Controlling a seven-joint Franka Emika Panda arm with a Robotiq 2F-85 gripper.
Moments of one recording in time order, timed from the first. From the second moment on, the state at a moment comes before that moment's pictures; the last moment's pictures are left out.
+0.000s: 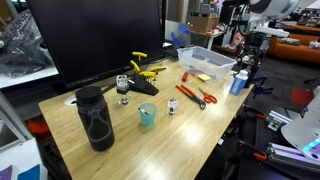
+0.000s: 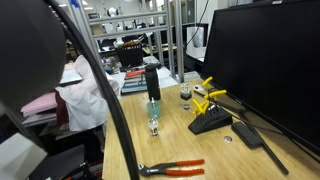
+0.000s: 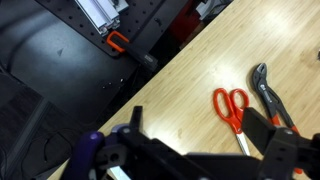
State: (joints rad) arm -0.36 -0.20 -0.41 -2.57 0.15 1.99 0.06
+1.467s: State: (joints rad) arm -0.36 -0.20 -0.41 -2.57 0.13 1.99 0.06
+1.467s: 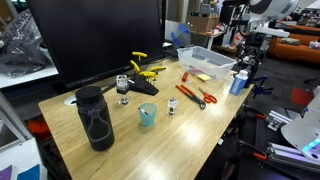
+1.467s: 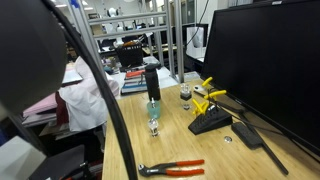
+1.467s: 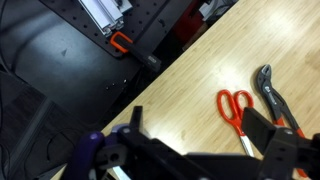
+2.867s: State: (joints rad) arm -0.42 -0.20 -0.46 -2.70 -0.01 2.11 -0.06
